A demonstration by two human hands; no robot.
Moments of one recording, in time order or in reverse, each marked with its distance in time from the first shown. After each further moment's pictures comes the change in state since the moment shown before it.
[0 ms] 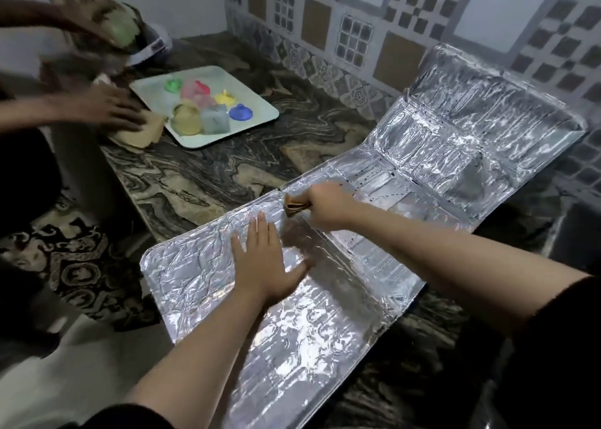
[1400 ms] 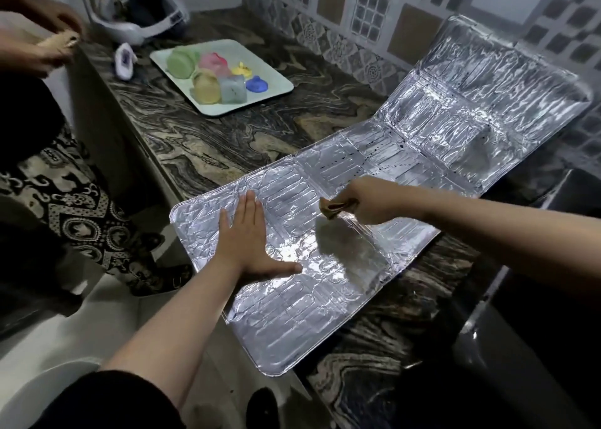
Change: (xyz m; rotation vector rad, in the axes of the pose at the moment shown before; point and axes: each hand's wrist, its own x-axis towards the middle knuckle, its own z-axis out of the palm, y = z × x) left_hand -0.054 -0.051 -0.016 0.056 -0.120 0.085; right_hand -0.077 0.002 -0.004 0.002 -0.252 -0.060
